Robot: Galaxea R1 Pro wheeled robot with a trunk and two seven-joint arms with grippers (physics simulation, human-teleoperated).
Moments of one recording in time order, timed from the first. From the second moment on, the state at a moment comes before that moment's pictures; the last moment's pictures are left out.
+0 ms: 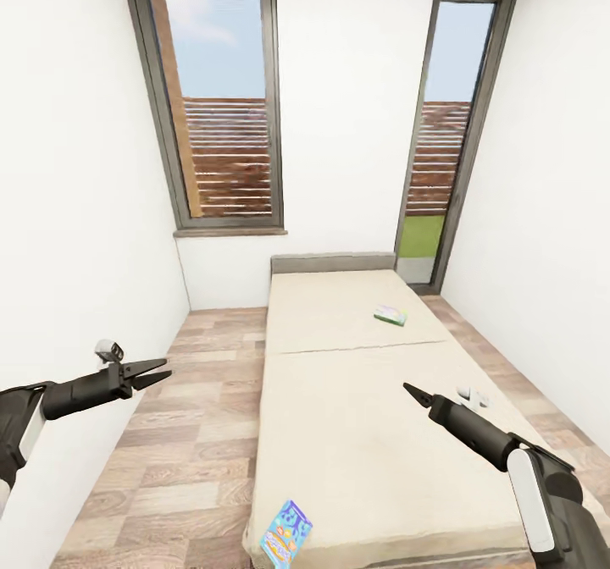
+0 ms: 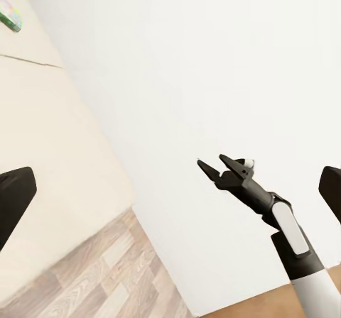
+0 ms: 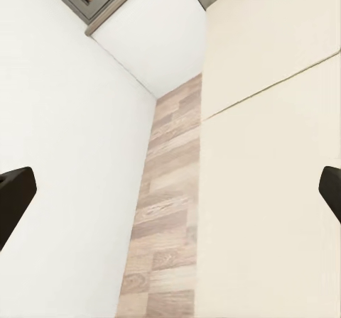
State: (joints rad) left arm -0.67 0.40 0.32 -0.81 0.09 0.90 -1.57; right arm -0.30 -0.03 -0.38 -1.39 -0.36 0.71 0.57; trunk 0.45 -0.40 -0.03
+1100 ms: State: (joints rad) left arm -0.67 0.40 0.29 -0.81 0.09 0.90 -1.57; right arm -0.30 -0.03 -0.38 -1.39 -0.36 0.71 0.56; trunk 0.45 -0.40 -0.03
